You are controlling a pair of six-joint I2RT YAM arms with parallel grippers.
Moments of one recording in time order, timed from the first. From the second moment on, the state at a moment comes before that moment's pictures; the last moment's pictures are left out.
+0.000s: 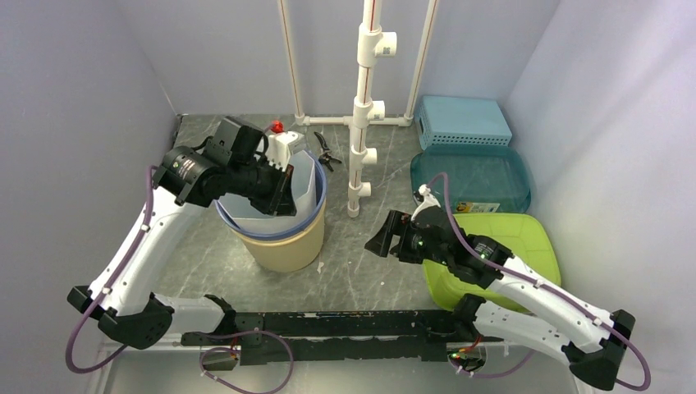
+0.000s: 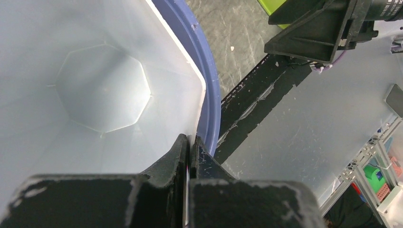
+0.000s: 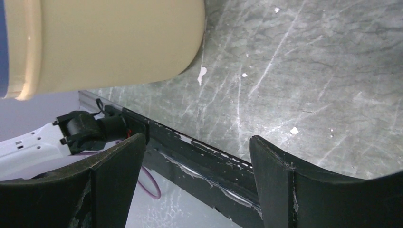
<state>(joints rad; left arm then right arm) -0.58 1.28 1.72 -1.33 0.37 -0.12 0.89 0.79 0.76 -0.63 0.07 0.98</state>
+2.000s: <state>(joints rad) -0.59 0.77 1.78 -0.71 0.25 -0.47 0.91 0.65 0.70 -0.33 -0.05 0.97</state>
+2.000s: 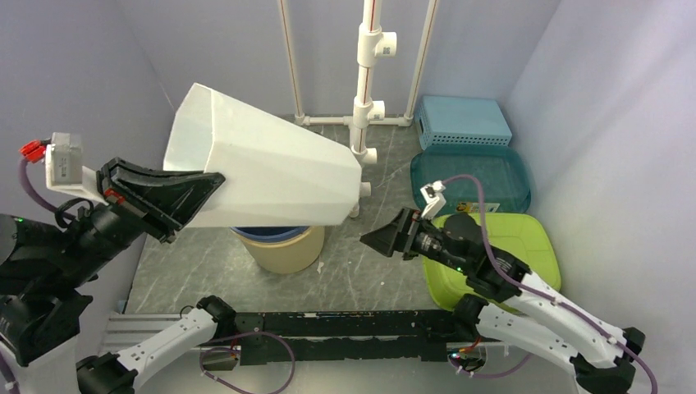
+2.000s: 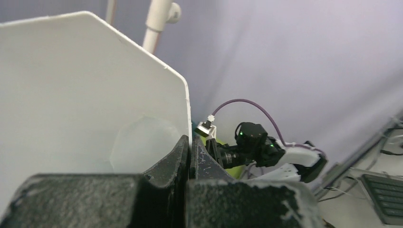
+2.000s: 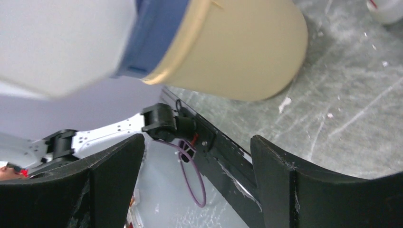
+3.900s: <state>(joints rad) -1.29 1.20 1.51 -0.77 0.21 -0.34 0.91 0.41 0.84 -1.13 0.68 1.31</state>
